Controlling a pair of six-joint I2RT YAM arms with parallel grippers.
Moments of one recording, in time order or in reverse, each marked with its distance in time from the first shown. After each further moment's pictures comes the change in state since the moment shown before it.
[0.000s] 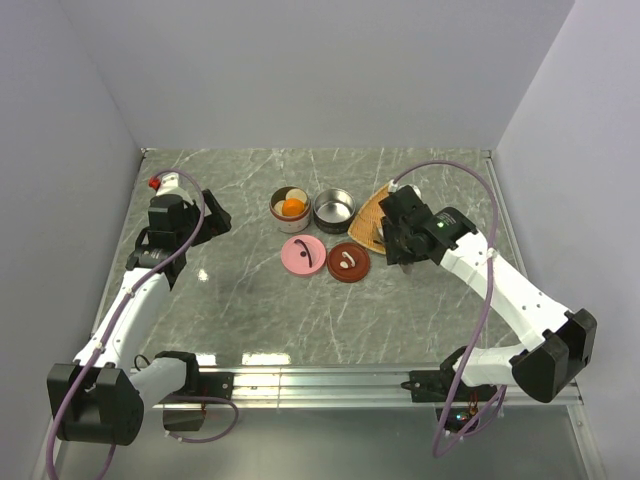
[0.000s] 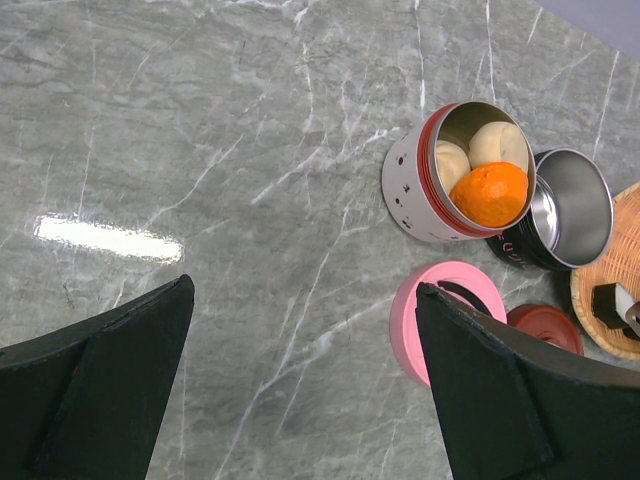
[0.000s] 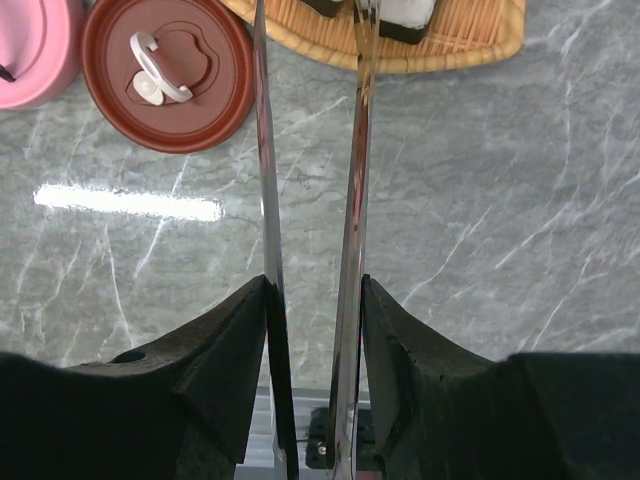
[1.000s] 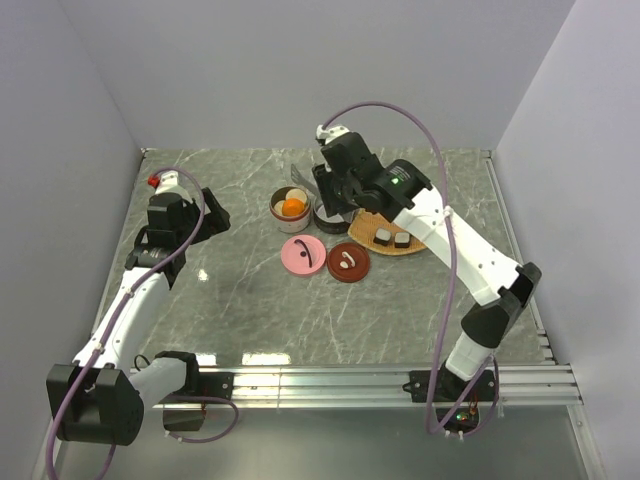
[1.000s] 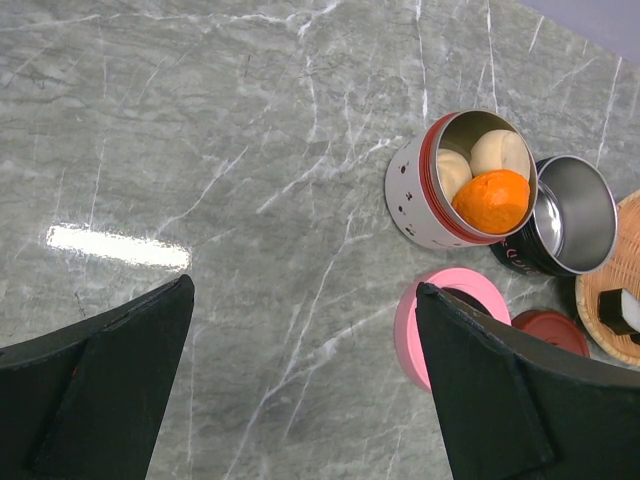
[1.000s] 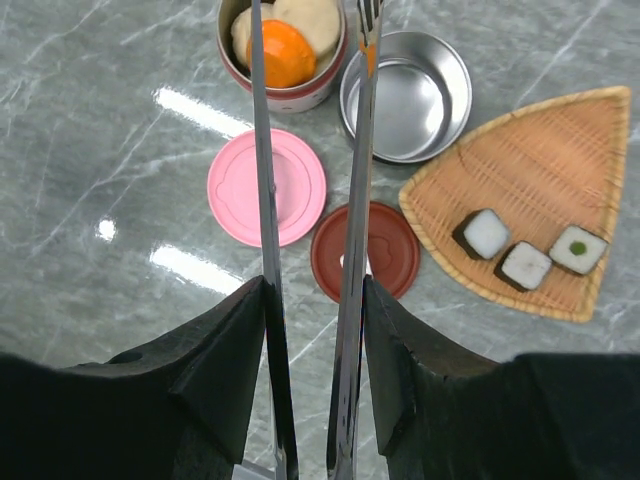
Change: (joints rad) left arm 0.000 0.001 0.013 -0.001 -0.013 0.019; right arm 0.185 0.410 0.675 0.034 -0.045 -0.151
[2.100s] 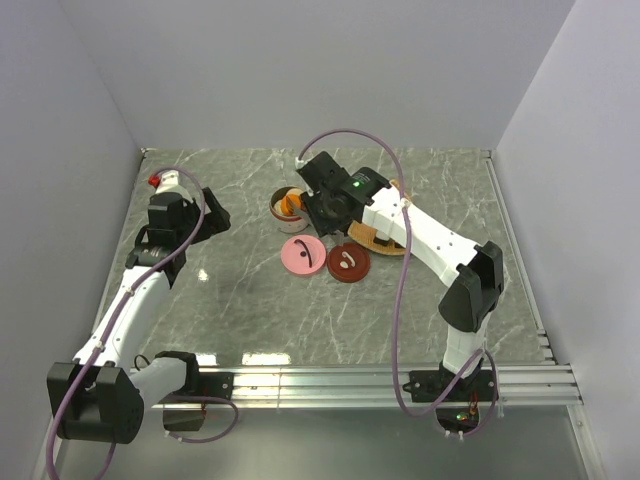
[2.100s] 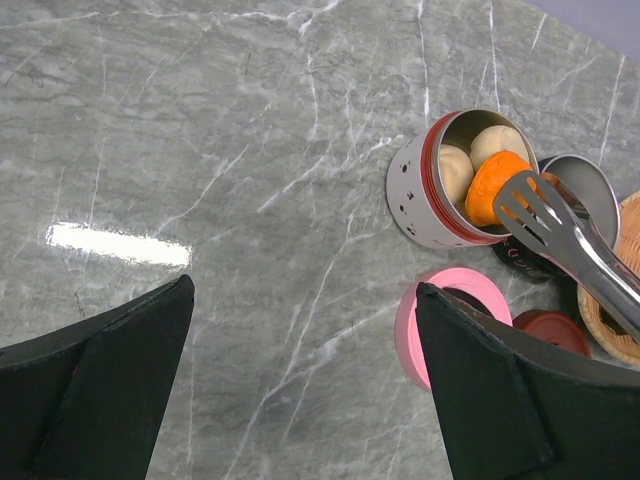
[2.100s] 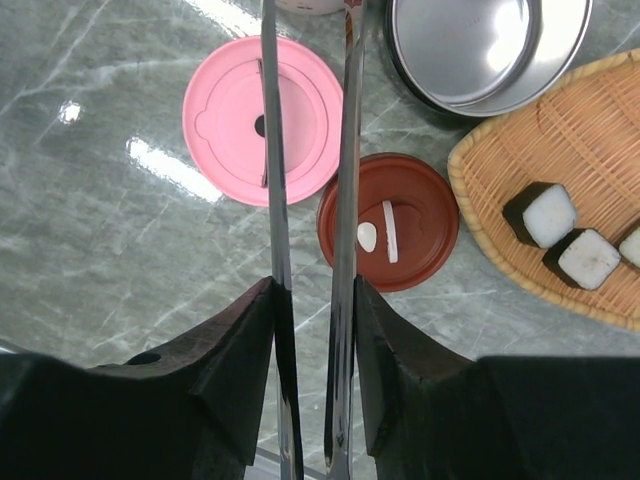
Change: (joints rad) left arm 0.000 0.008 0.003 -0.001 0.000 0.000; right arm 0.000 0.137 -0.092 0.005 -0.092 -0.043
